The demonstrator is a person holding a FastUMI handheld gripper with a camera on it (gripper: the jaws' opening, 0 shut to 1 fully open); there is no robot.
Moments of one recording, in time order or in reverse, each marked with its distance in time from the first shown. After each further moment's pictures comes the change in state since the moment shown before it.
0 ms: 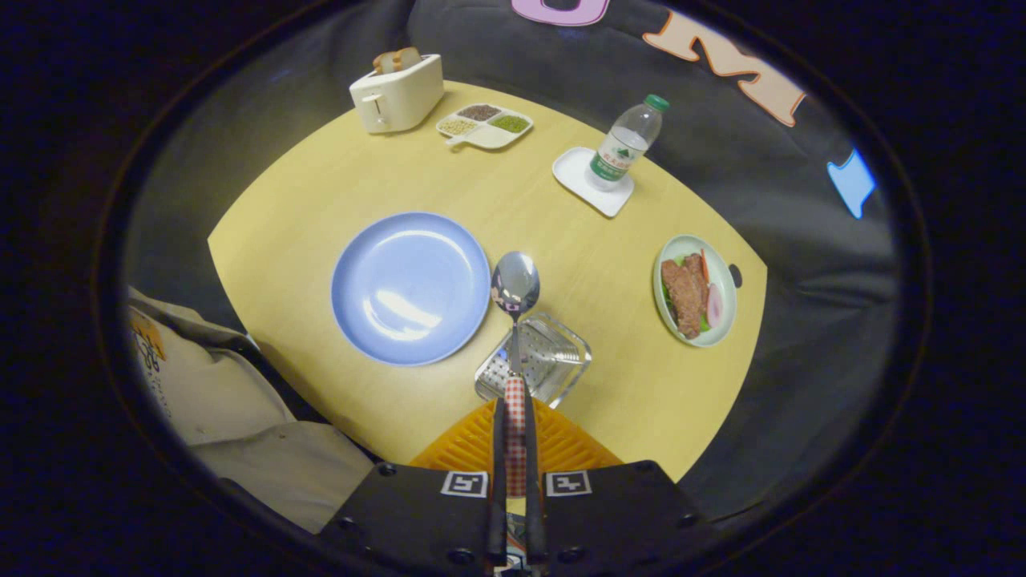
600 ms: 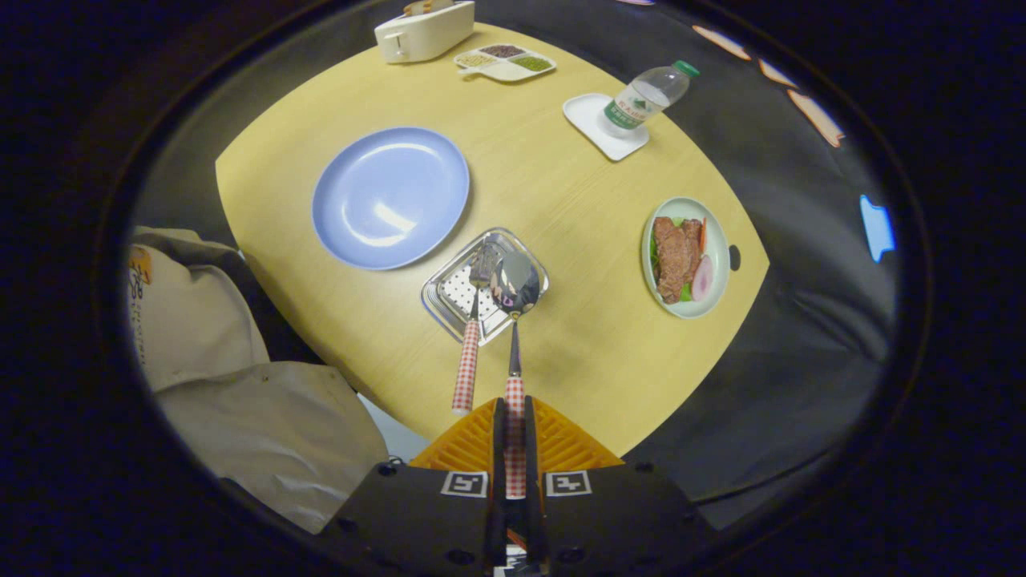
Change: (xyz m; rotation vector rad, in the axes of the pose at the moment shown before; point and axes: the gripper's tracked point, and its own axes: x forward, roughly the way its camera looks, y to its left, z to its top) arm -0.008 -0.043 -0.041 -0.213 0.266 0.011
